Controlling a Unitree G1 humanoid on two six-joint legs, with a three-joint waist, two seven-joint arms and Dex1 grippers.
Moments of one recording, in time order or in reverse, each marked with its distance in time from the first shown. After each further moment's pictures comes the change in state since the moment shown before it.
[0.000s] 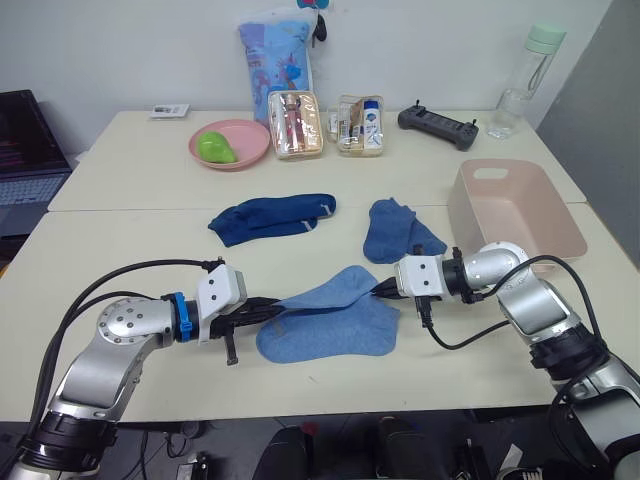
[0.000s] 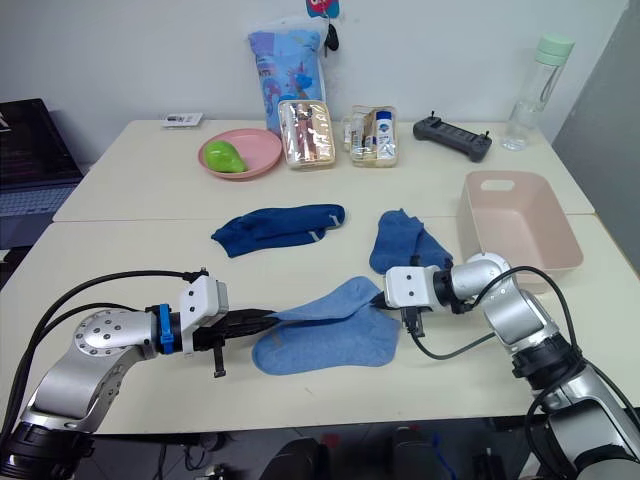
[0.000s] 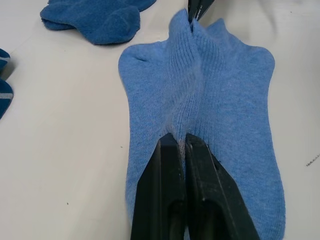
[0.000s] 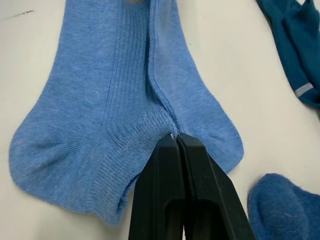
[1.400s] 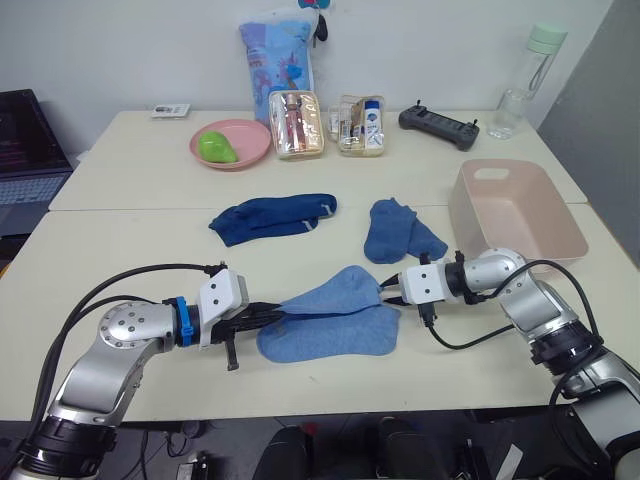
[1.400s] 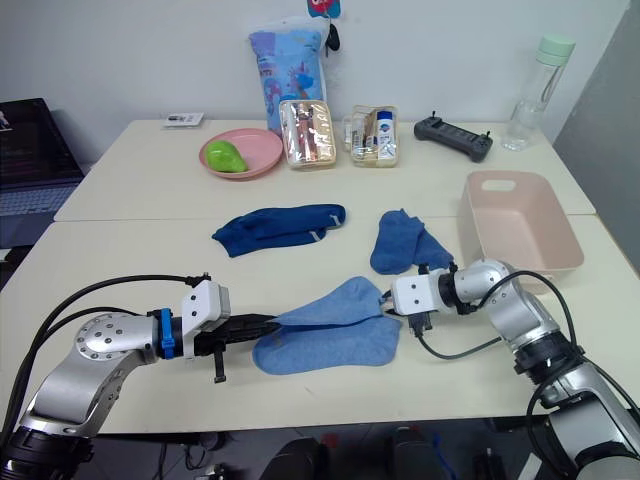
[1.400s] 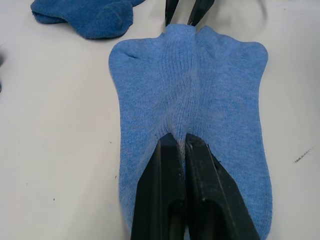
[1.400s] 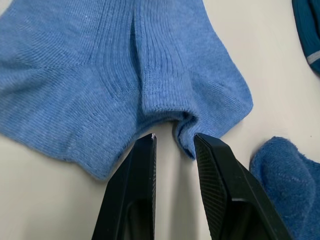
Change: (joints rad) left arm 0.021 0.001 -0.002 -0.027 0.002 0.022 -0.001; right arm -0.020 0.020 0.024 0.213 -0.123 -0.235 -0.068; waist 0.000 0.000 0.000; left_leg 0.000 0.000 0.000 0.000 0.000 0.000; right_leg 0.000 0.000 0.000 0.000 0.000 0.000
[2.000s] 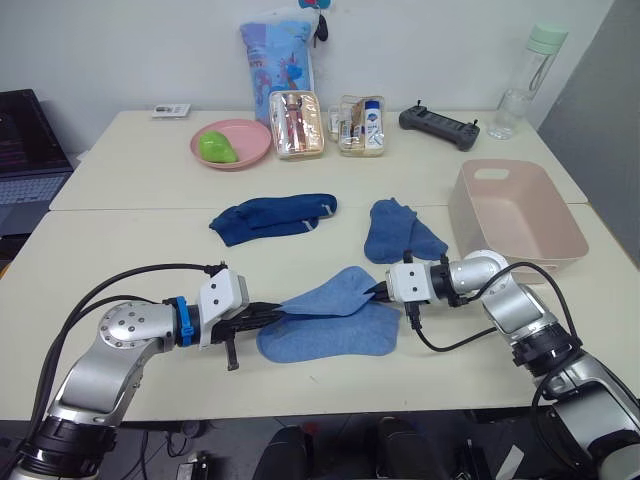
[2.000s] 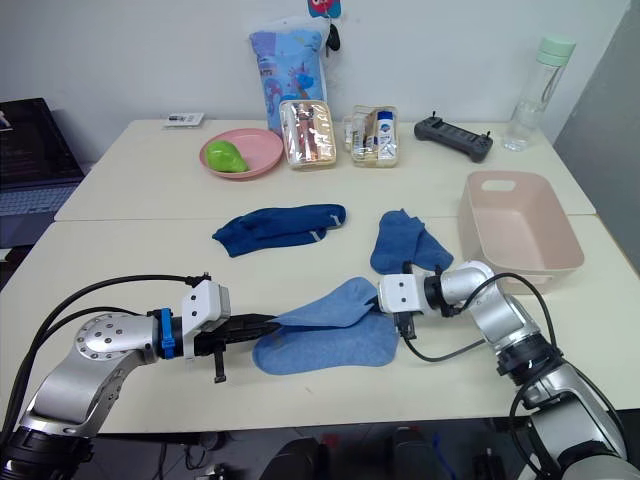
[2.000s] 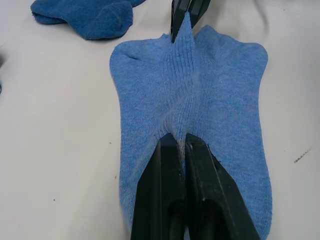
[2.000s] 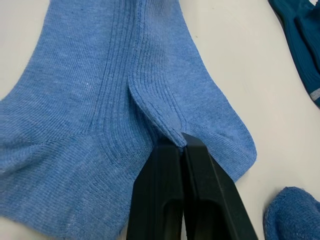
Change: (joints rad) left arm -0.001 0.000 0.000 -0.003 0.000 0.001 0.001; right arm -0.002 0.063 -0.005 -0.005 0.072 0.037 0.045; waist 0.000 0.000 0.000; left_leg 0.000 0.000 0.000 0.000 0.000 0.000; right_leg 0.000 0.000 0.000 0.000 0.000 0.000
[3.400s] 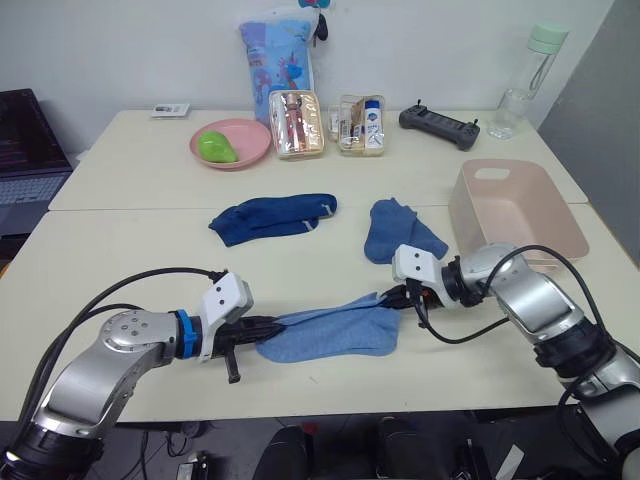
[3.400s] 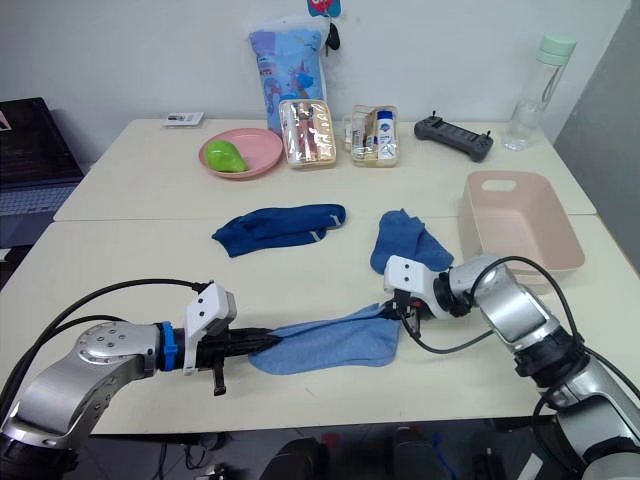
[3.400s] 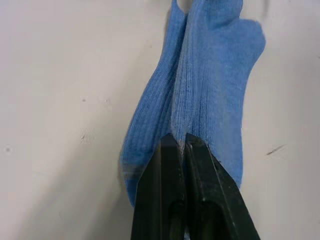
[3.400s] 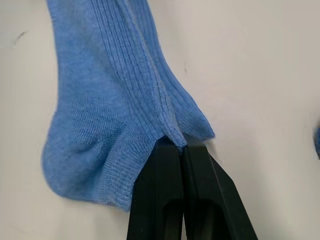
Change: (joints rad) left arm 0.027 0.062 -0.038 -0.104 -0.087 0.305 0.099; right arm -0.034 -0.112 0.070 -0.250 0.188 0.696 -0.029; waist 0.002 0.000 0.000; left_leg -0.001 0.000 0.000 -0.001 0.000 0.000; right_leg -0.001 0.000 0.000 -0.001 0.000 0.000
